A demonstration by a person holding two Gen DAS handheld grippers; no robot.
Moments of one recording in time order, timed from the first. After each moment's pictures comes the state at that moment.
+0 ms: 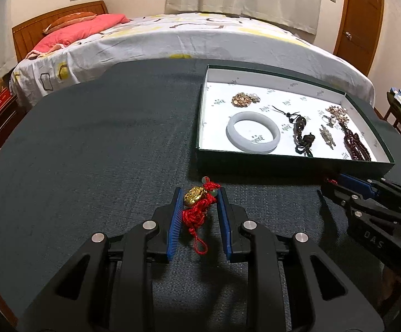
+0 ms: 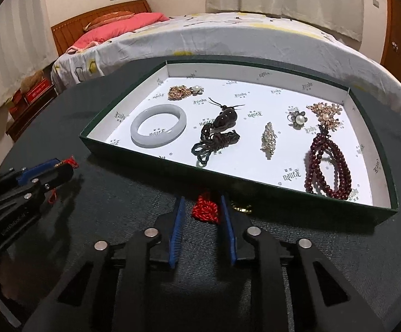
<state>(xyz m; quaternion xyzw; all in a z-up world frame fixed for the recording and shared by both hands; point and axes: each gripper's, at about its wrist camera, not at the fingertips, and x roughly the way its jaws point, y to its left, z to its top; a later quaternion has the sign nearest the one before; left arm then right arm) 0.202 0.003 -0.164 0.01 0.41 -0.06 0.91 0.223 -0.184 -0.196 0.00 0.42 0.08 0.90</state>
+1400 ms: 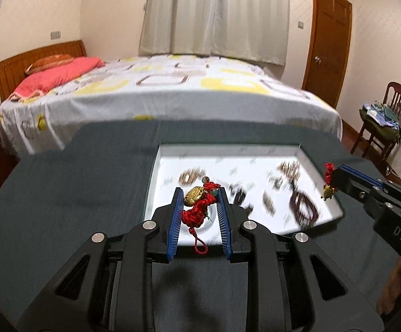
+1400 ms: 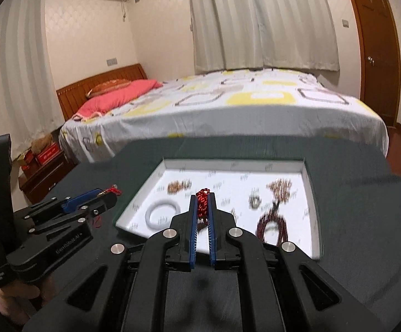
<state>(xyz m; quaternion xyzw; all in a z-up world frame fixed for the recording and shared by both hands) 0.216 -0.059 -0.079 0.02 0.30 -0.12 0.94 0.200 -0.233 -0.081 0.07 0.26 0.07 0.96</state>
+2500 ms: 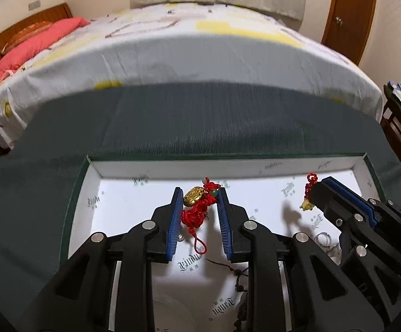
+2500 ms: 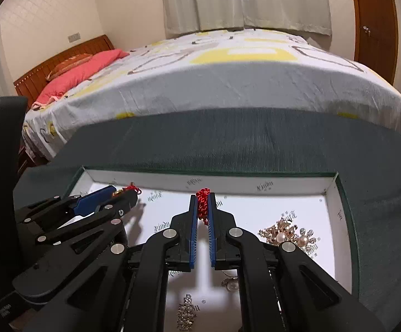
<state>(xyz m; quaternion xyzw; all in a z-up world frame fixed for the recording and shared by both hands) 0.407 -0.132 -0.161 0.04 0.44 -0.10 0.89 0.373 -0.257 -0.166 0.08 0.38 0.02 0.92</state>
